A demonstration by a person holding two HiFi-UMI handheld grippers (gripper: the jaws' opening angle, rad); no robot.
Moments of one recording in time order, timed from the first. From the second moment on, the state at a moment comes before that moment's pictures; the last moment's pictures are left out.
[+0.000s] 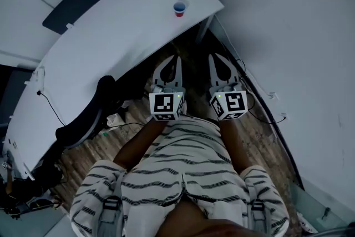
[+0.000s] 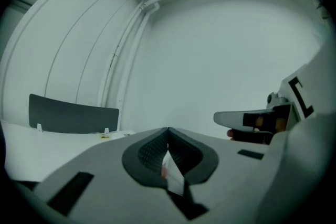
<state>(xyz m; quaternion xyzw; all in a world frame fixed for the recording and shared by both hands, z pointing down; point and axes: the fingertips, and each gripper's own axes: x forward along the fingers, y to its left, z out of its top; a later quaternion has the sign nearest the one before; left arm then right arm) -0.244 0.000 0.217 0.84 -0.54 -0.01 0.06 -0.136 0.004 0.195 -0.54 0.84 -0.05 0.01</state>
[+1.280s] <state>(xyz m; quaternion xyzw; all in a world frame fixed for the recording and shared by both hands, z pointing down) -0.178 -0.107 0.270 0.79 -0.60 0.04 0.09 -0.068 -0.098 0.242 -0.50 0.86 -0.10 0.00</state>
